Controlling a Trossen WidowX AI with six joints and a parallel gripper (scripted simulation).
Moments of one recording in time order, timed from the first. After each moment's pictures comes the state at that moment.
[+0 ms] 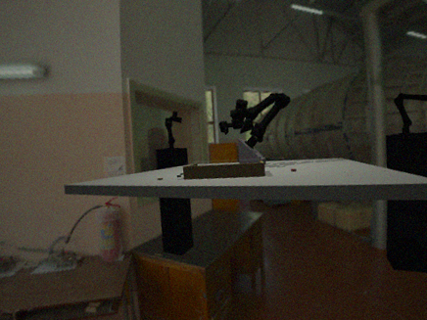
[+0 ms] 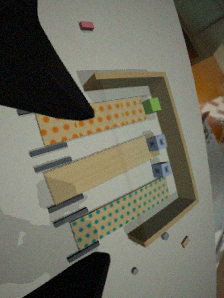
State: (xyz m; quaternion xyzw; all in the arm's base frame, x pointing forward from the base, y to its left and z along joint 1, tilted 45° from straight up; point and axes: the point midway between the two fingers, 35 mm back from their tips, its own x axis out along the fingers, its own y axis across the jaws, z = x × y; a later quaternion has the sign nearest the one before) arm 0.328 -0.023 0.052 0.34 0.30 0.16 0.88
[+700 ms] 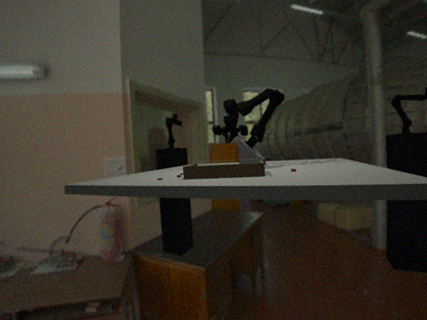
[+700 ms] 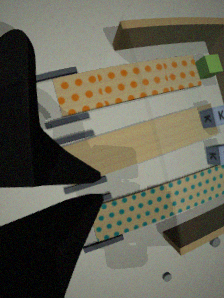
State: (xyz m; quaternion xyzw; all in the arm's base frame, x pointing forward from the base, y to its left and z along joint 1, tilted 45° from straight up) arm 0.371 -0.003 0.009 0.26 0.45 0.22 0.82
